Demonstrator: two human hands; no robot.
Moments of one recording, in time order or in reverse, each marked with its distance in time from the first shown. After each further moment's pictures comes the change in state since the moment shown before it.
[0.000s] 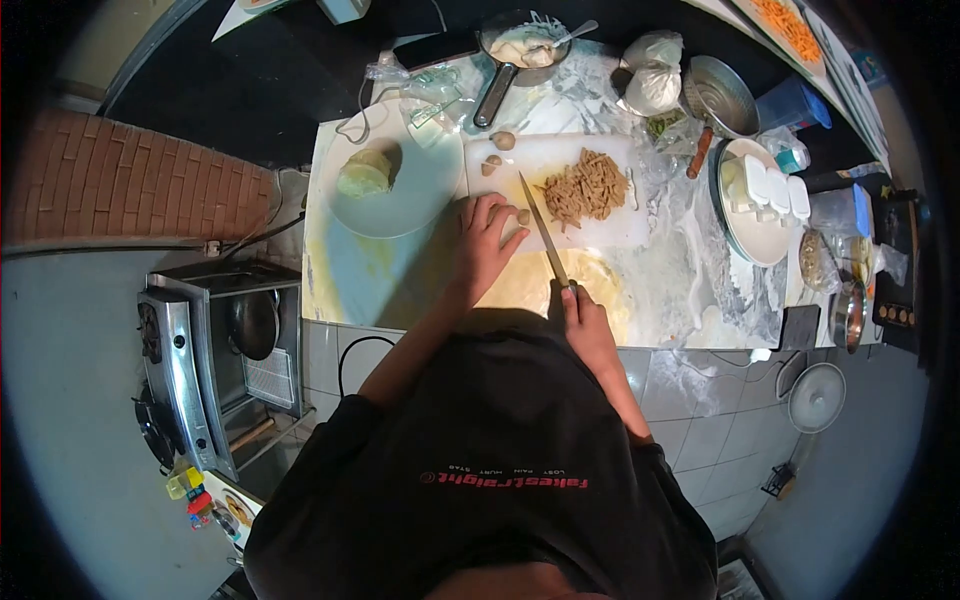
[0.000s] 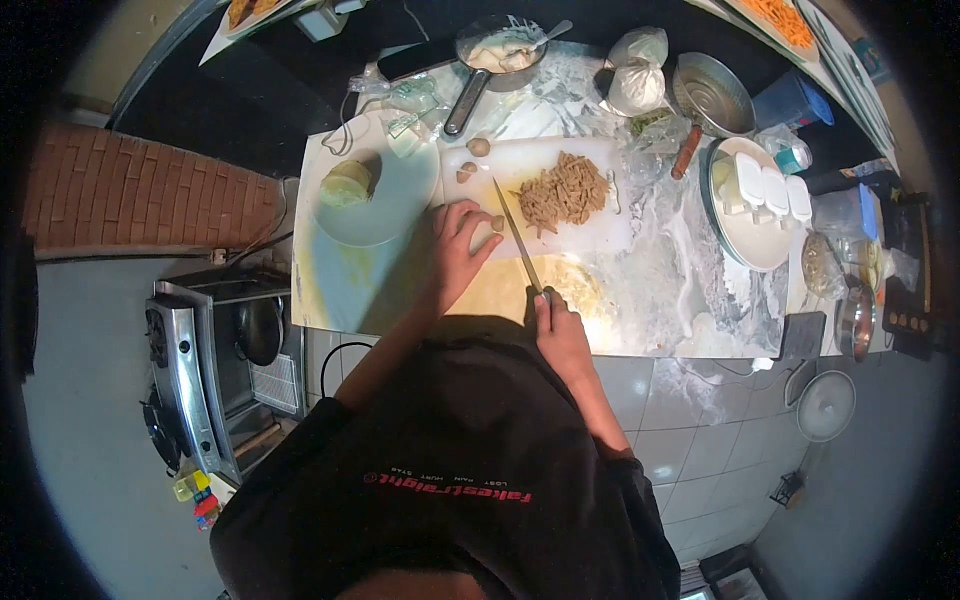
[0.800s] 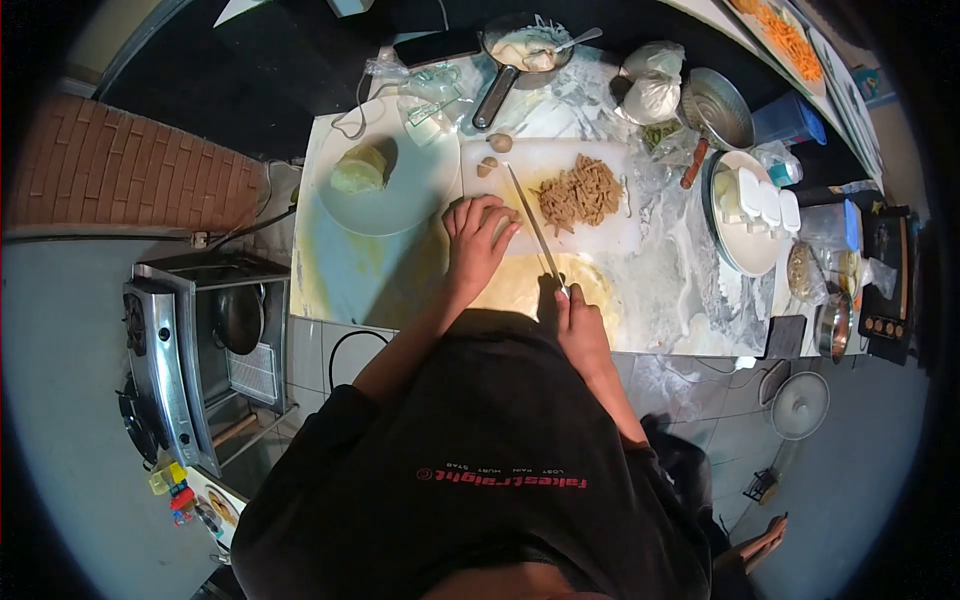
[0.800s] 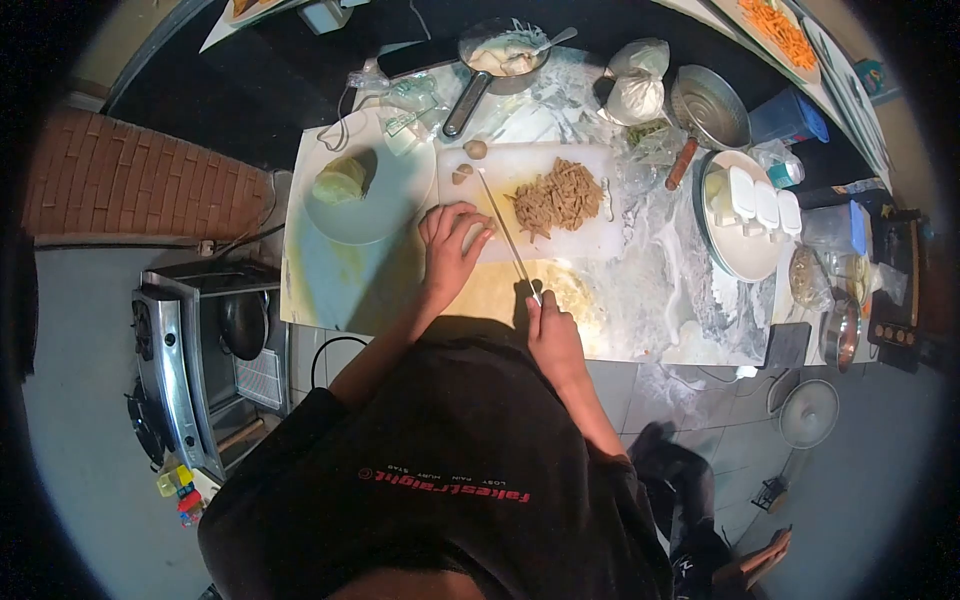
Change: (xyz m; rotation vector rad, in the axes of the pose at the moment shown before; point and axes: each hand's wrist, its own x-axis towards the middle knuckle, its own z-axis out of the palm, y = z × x) left_hand -0.002 0.002 0.005 0.082 0.073 -0.037; right_hand 0.000 -0.011 -0.005 -0.157 0.085 -0.124
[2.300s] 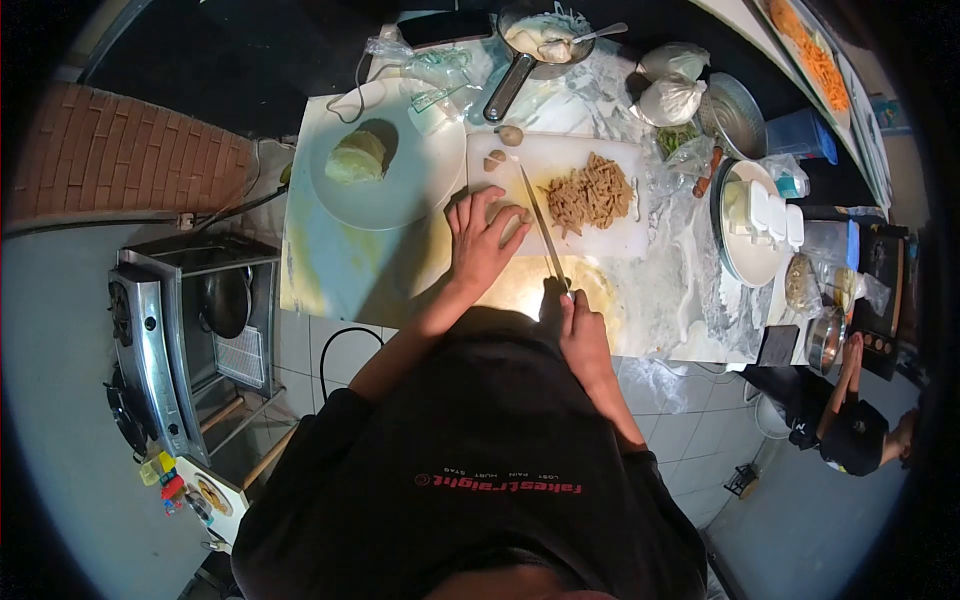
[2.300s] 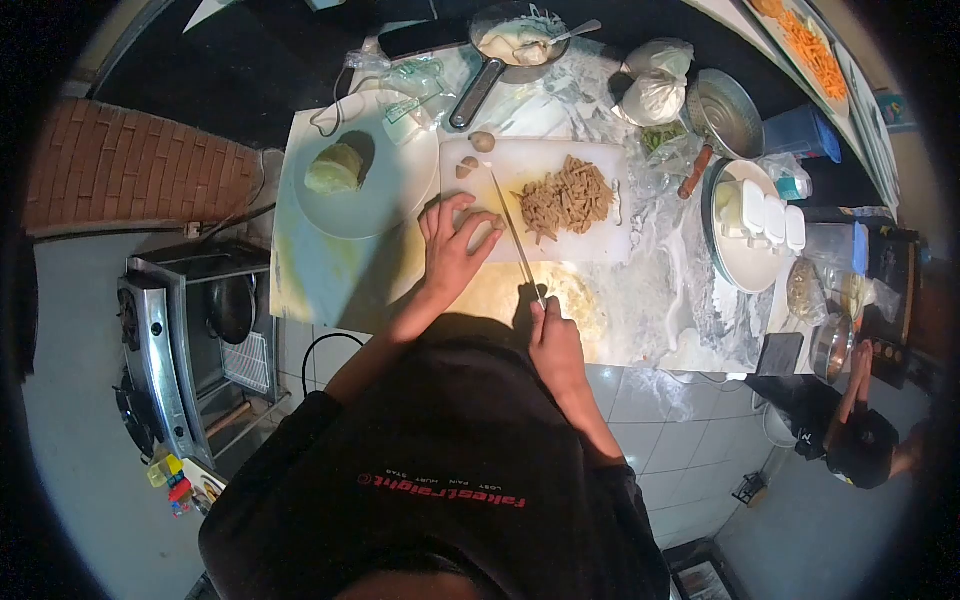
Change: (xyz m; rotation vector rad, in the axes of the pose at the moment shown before) left_hand 0.002 -0.001 0.005 0.057 -0.011 -0.045; right_hand 0.002 -0.005 0.001 -0.047 -0.025 0.052
